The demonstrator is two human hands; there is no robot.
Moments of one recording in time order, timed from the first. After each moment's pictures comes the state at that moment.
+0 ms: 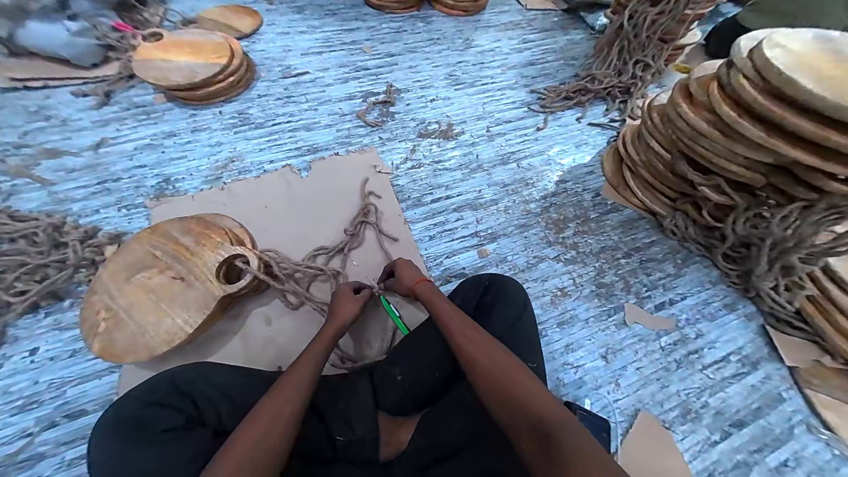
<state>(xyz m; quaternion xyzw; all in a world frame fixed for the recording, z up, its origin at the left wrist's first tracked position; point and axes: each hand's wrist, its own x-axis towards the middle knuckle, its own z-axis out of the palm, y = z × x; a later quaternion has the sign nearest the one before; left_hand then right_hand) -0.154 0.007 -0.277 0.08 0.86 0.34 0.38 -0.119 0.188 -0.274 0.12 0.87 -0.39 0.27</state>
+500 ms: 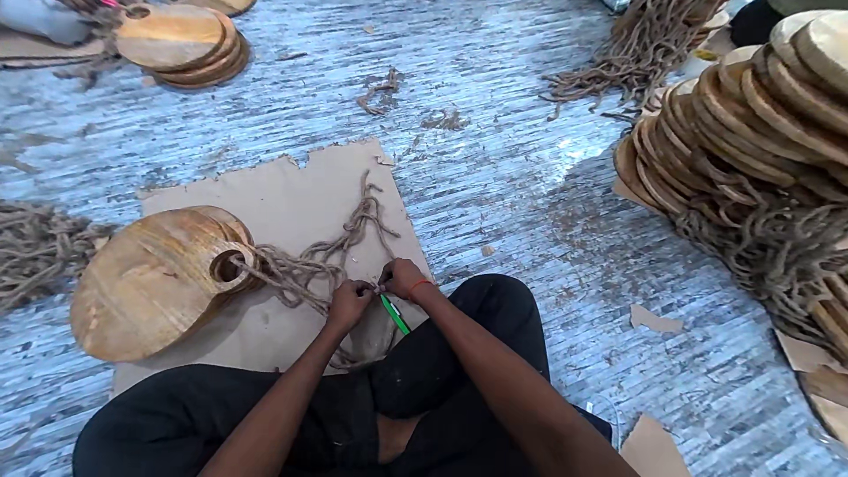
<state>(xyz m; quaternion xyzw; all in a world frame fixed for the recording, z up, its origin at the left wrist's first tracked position) -0.152 0.009 -0.279 0.12 0.87 0.30 0.38 -0.117 0.179 -0.275 0.13 0.87 -0.39 0.27</state>
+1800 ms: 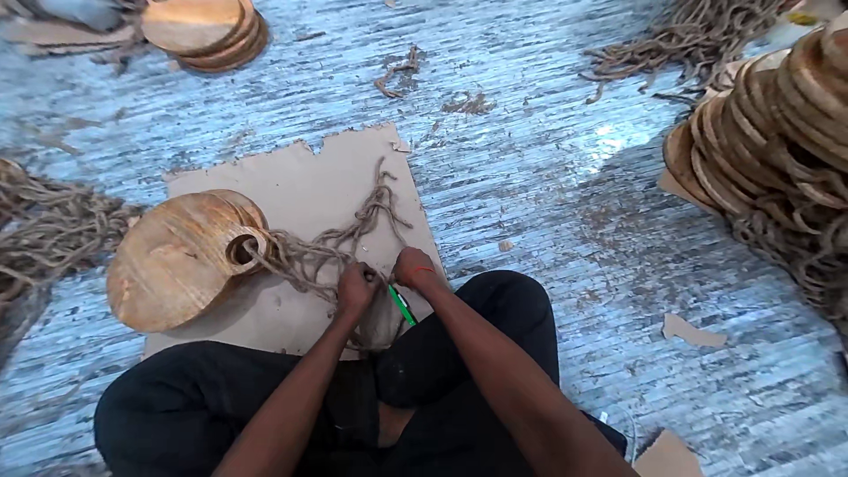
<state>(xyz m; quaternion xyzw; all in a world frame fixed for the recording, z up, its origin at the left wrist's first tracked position) -0.148 0.018 -0.281 0.09 0.92 0.25 0.28 -0.136 0.170 -0.260 0.24 0.85 -0.29 0.37</state>
